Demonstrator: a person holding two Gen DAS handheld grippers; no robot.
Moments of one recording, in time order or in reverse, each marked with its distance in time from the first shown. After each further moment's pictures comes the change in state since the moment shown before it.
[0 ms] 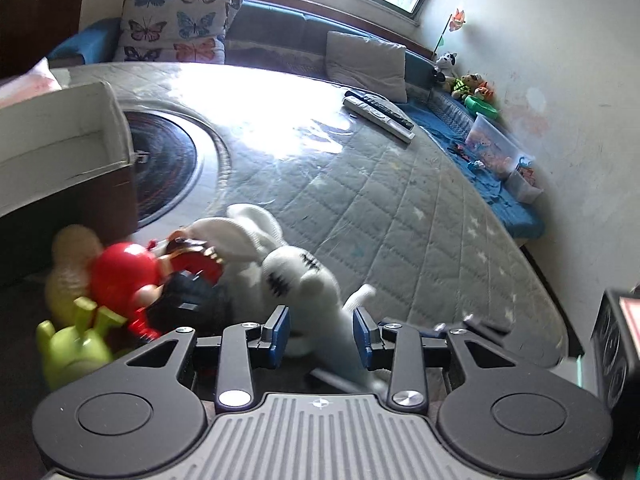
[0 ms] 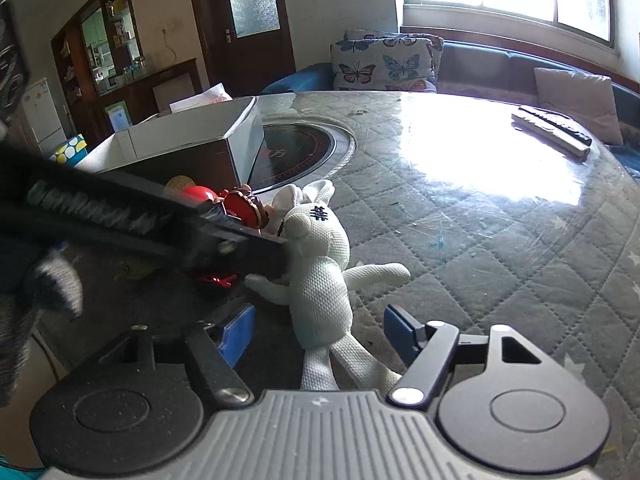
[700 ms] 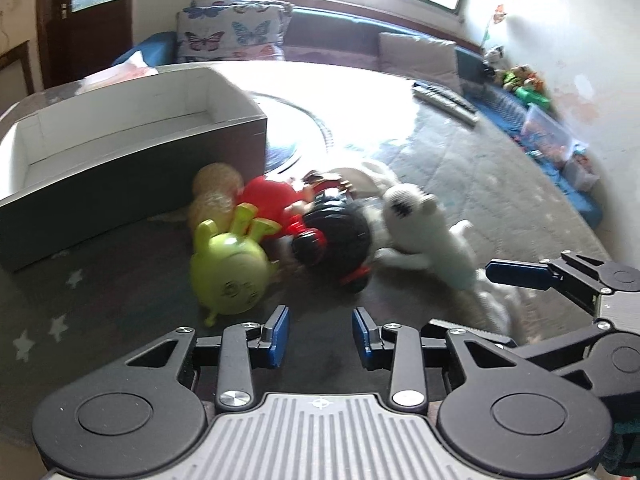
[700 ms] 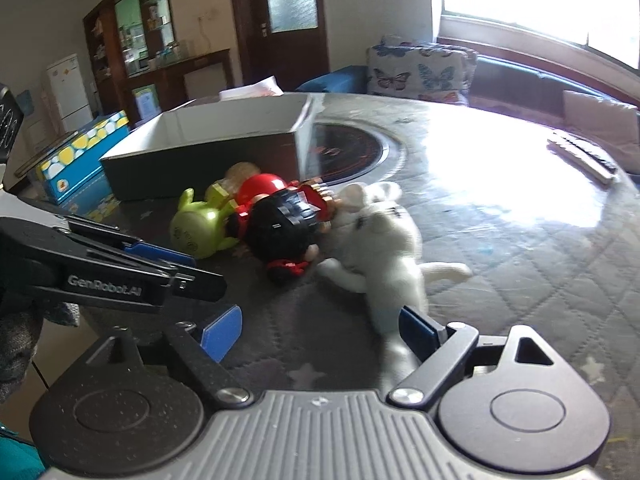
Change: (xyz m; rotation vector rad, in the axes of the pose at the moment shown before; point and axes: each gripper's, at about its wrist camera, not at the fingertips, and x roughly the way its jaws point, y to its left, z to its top) left arm -0.047 0.041 -0.058 0.043 -0.030 0.199; right arm -0.024 0.041 -0.008 -0.089 -0.014 0.016
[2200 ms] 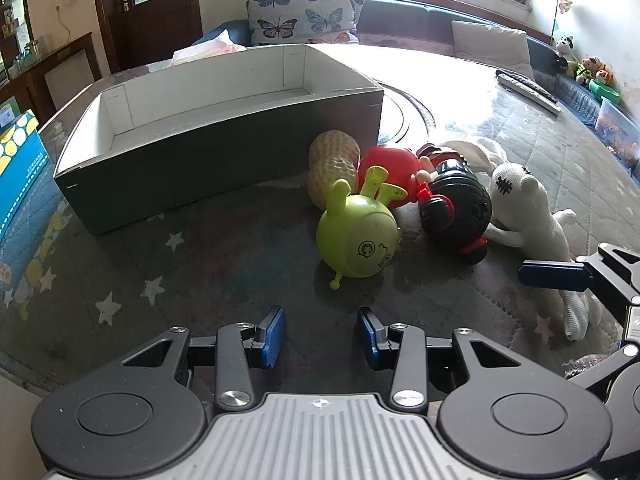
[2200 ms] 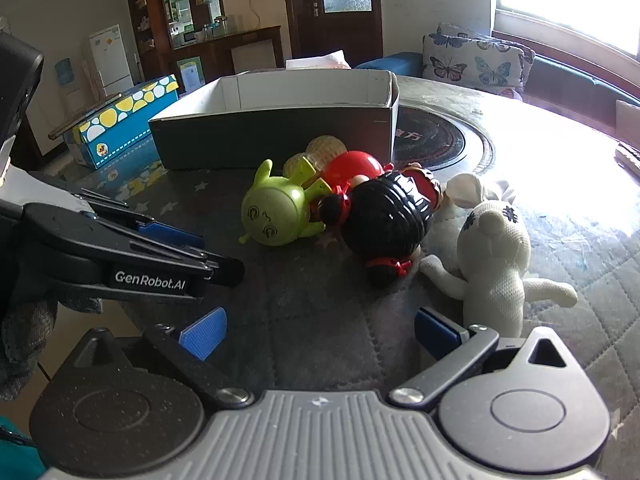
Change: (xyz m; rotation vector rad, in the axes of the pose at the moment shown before) left arm -0.006 0.036 -0.019 -0.048 0.038 0.256; right arm 0.042 0.056 0.002 -0.101 0.067 0.138
